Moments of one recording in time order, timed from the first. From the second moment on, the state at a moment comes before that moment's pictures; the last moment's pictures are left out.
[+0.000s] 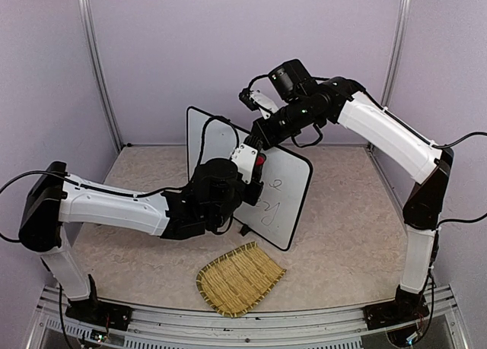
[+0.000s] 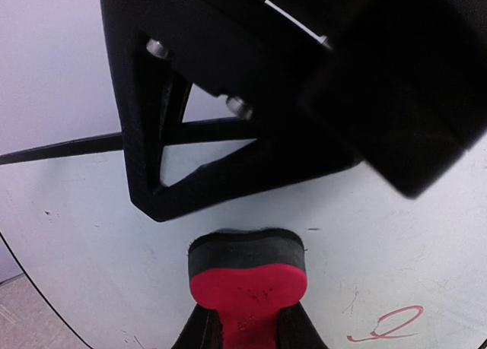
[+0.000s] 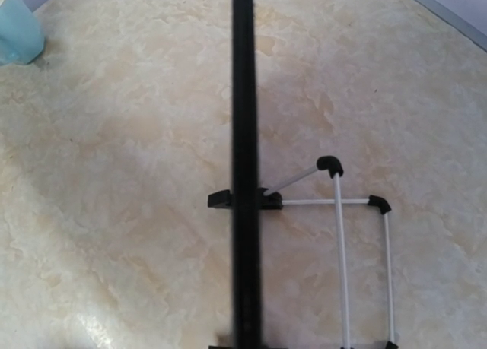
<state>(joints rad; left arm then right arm) -1.14 1.75 1.15 0.47 -0.68 0.10 0.81 1.96 2.19 -0.98 -0.13 0.06</state>
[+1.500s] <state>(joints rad) -1.15 1.77 1.11 0.51 -0.68 0.01 0.81 1.96 2.19 -0.98 -0.13 0.06</state>
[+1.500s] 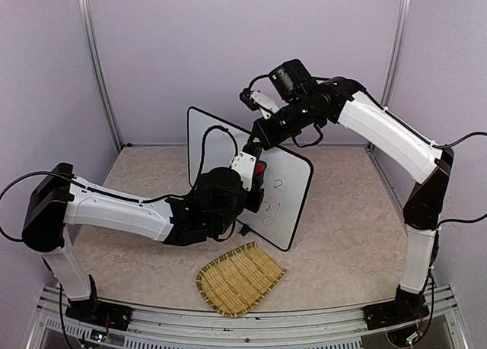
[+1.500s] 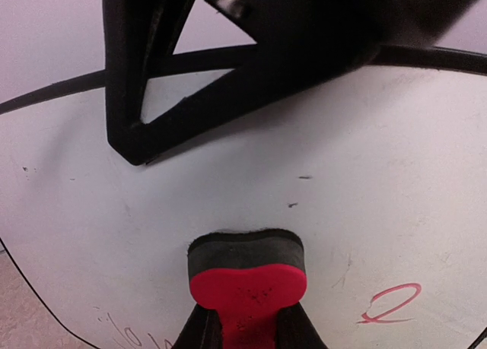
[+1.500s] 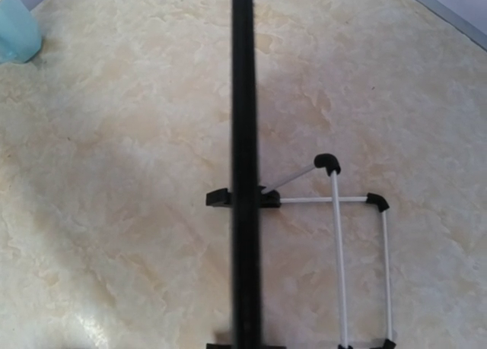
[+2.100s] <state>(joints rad) -1.22 1.81 1.18 0.49 -0.71 0.03 0.81 1.96 2.19 -0.98 -0.13 0.05</state>
